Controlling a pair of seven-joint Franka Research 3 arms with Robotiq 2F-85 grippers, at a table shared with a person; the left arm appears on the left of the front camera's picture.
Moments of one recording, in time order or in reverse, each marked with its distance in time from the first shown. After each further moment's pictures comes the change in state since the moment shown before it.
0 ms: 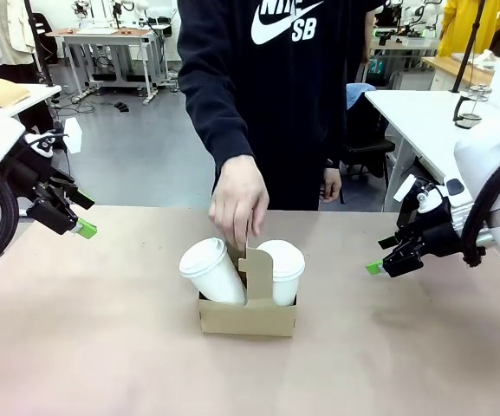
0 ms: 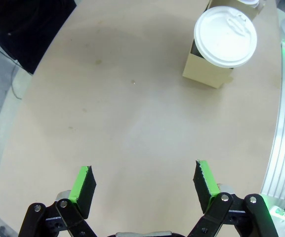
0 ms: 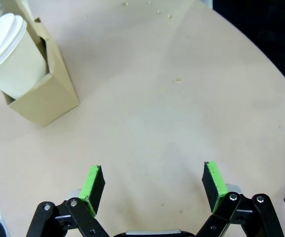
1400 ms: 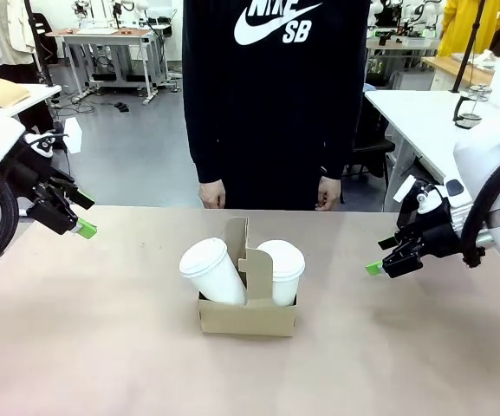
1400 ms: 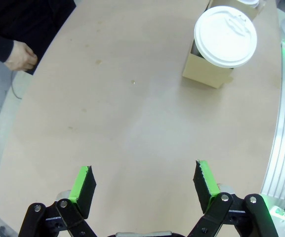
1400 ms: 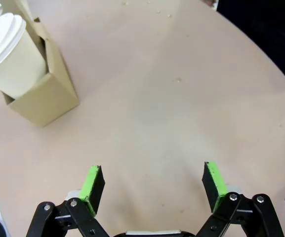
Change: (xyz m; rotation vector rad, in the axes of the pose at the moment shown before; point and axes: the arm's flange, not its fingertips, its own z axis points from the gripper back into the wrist) left arm 0.000 0.000 0.000 0.000 0.000 0.000; right arm -0.001 0.000 -0.001 0.001 0.001 -0.003
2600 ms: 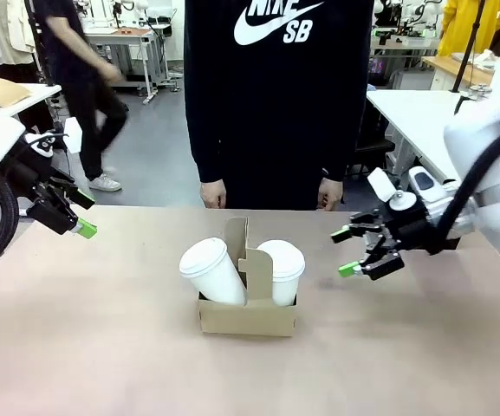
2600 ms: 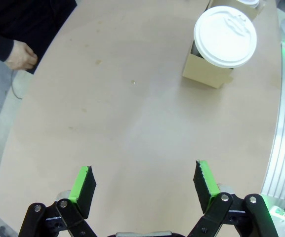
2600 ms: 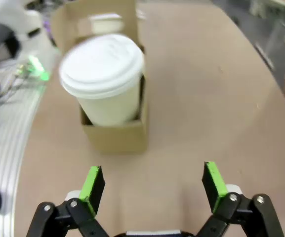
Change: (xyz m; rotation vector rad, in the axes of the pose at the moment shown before) left arm 0.000 0.000 0.000 0.000 0.000 0.000; right arm 0.038 0.023 -0.022 0.319 -0.174 0.329
